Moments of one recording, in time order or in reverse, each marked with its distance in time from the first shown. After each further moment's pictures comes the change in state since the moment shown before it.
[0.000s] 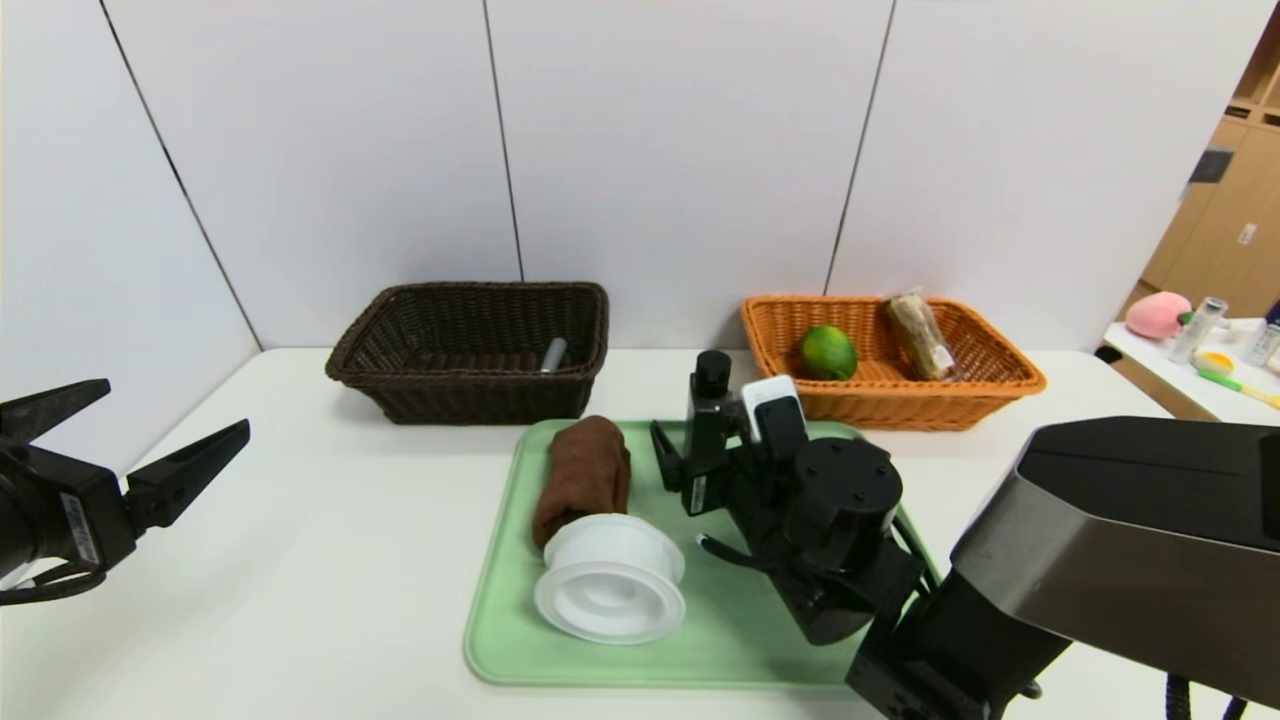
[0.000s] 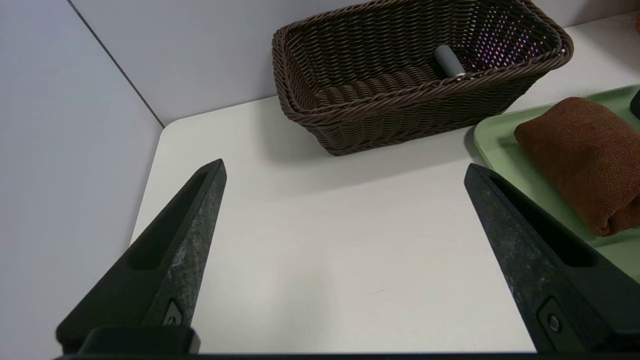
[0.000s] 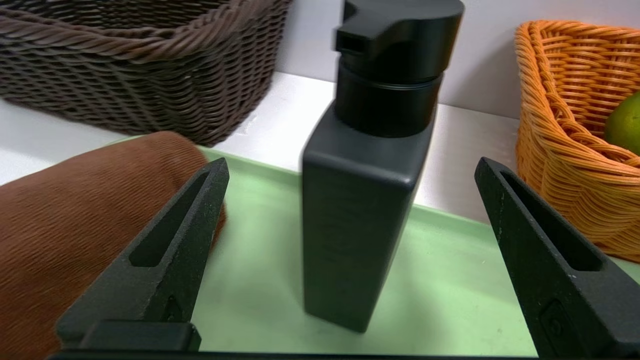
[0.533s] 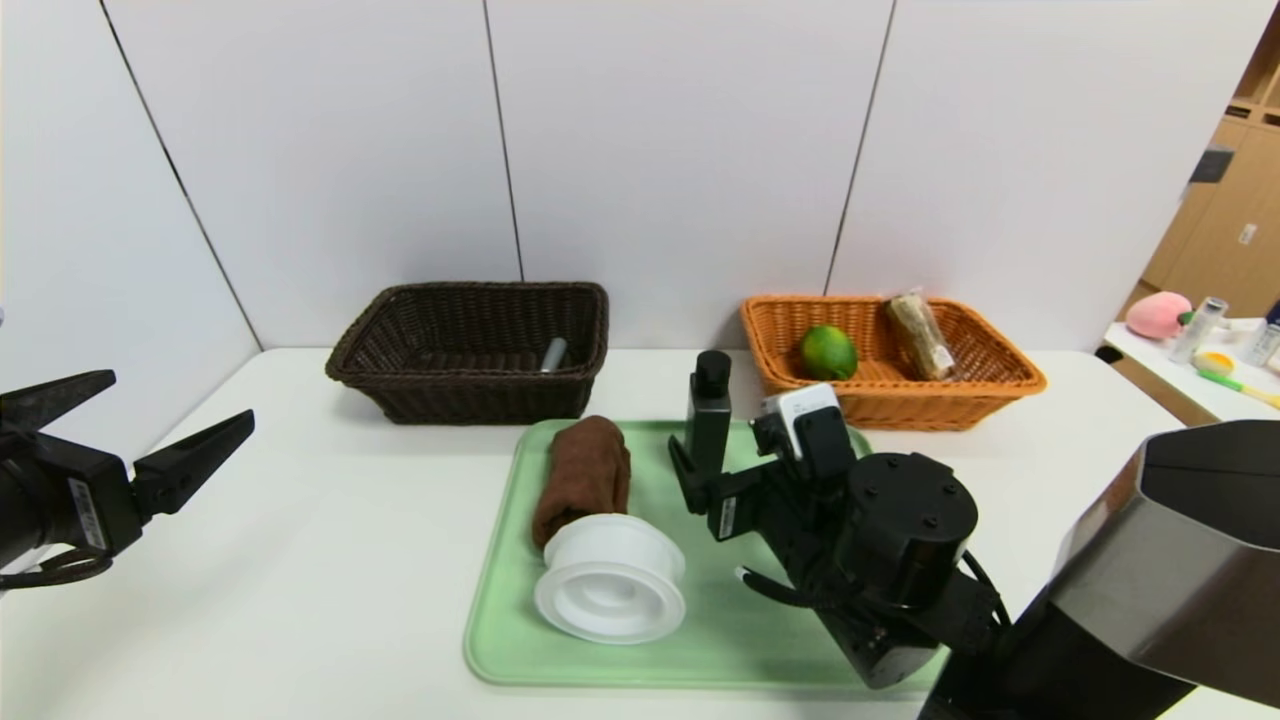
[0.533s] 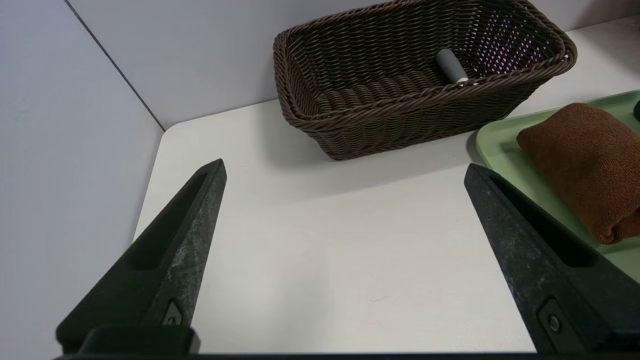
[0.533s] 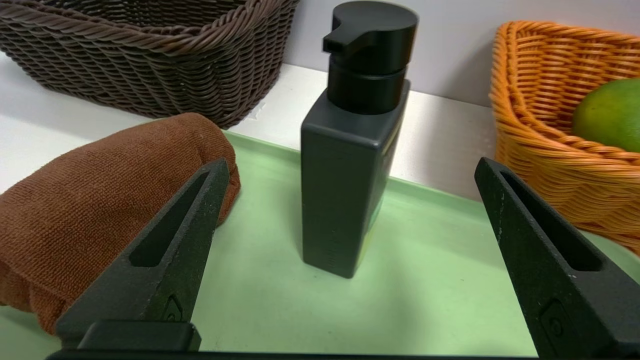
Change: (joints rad) left arm 0.000 0.021 -0.020 0.000 0.001 0.000; right arm 0.031 -0.123 0.151 0.000 -0.002 0.008
